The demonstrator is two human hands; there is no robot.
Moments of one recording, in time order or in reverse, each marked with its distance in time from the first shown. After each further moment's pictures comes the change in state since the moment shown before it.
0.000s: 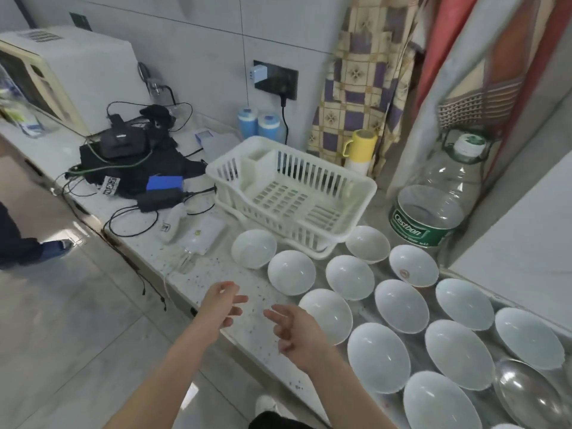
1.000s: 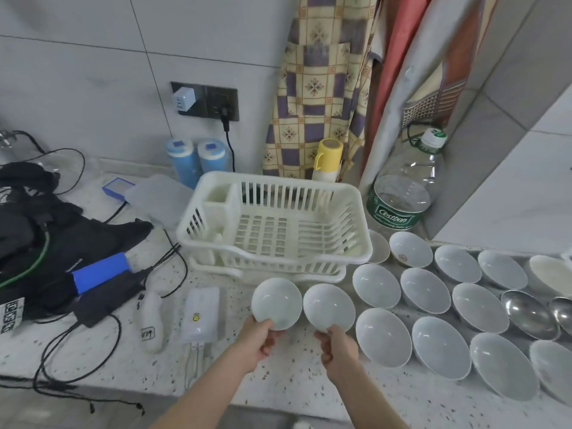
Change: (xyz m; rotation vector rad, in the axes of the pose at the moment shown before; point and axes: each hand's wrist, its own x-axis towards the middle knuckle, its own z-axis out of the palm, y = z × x) left_hand 0.146 0.066 -0.019 0.234 -0.572 -0.226; right_hand 0.086 -0.016 0.091 0.575 0.743 -0.204
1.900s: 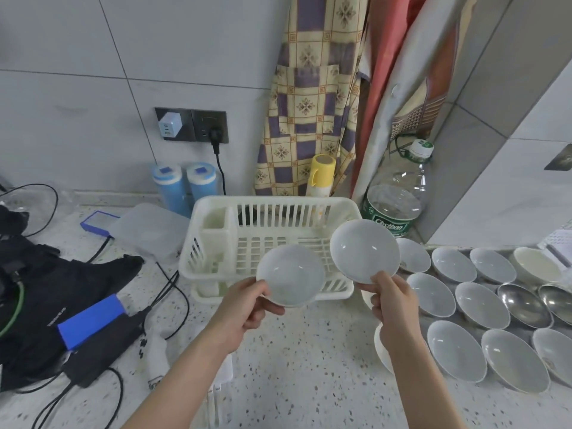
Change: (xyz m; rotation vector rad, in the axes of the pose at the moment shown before) left_hand -0.047 0.129 -0.047 0.124 -0.250 0.322; right_hand -0.090 -0.101 0.026 -0.032 0.030 -0.650
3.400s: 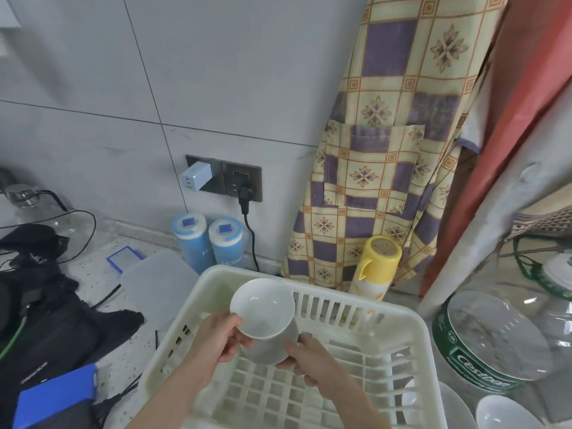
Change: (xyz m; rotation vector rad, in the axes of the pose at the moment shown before) left_hand 0.162 0.058 -0.049 -0.001 0.469 0.093; right_hand 0.204 0.067 0.203 -0.638 -0.928 0.283
